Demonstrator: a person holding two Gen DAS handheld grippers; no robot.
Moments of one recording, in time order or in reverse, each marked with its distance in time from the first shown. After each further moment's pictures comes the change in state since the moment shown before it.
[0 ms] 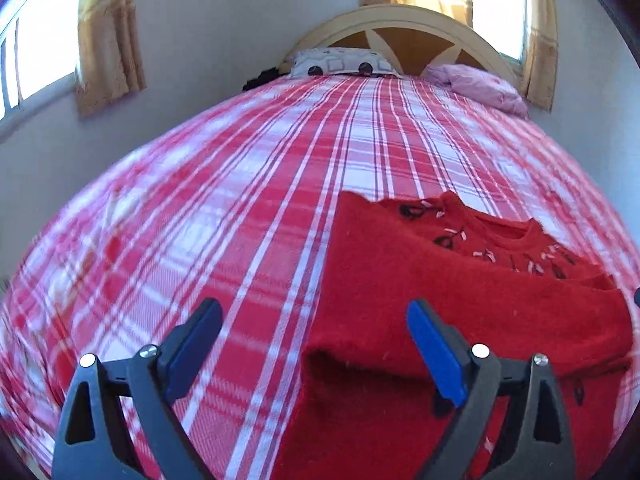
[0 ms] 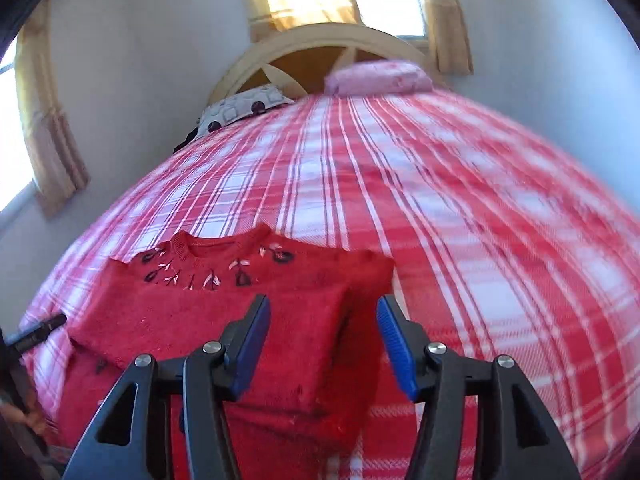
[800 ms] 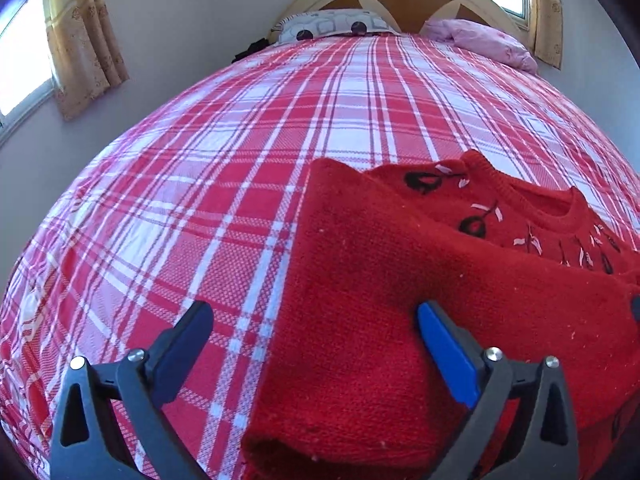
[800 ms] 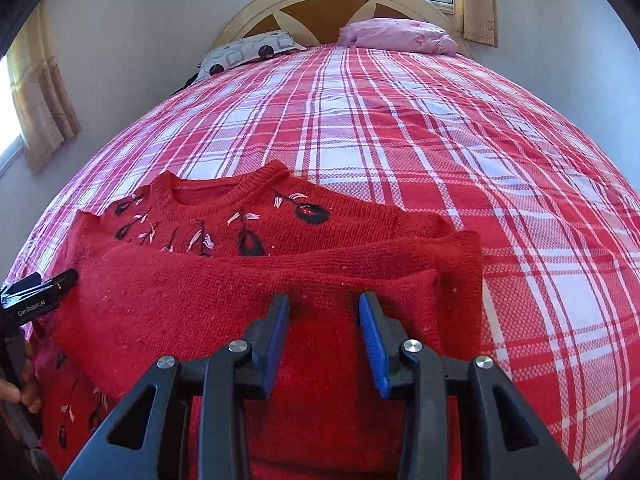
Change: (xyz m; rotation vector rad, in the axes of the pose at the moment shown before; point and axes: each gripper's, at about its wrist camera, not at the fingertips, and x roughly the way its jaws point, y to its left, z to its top) left arm 0.075 -0.026 0.009 0.052 0.126 0.031; right arm 0.084 0.016 -0.008 -0.021 0.161 -0.057
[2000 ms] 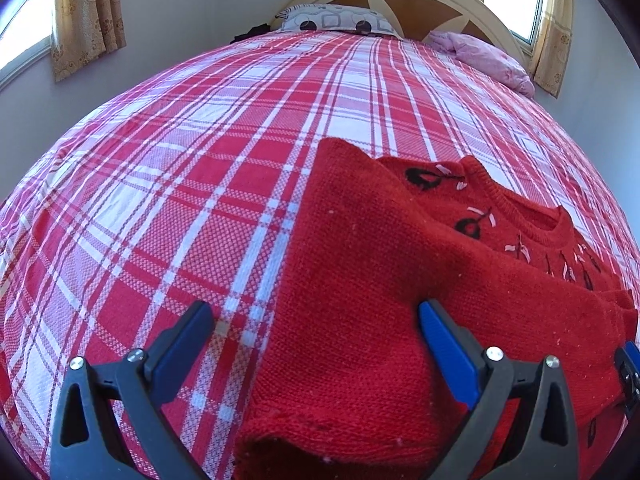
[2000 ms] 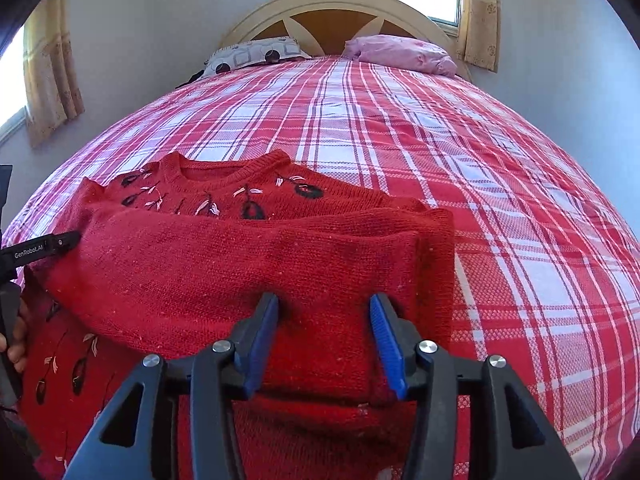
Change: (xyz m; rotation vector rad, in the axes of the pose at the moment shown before) left arm 0.006 0.014 -0.008 -0.101 0.025 -0.109; right arm -0.027 0.006 -0.031 -0.090 -0.044 -0.059
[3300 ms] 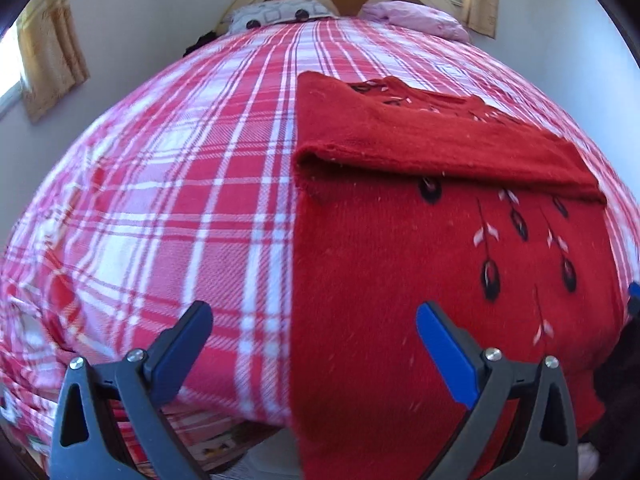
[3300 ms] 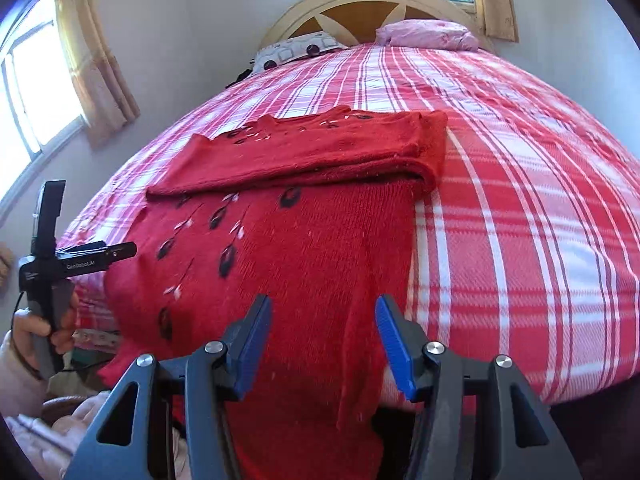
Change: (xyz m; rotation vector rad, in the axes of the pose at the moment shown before) left arm -0.105 0.037 -0.109 0.254 0.033 -0.067; right arm -0.139 0.003 -0.124 0.053 0.045 0.225
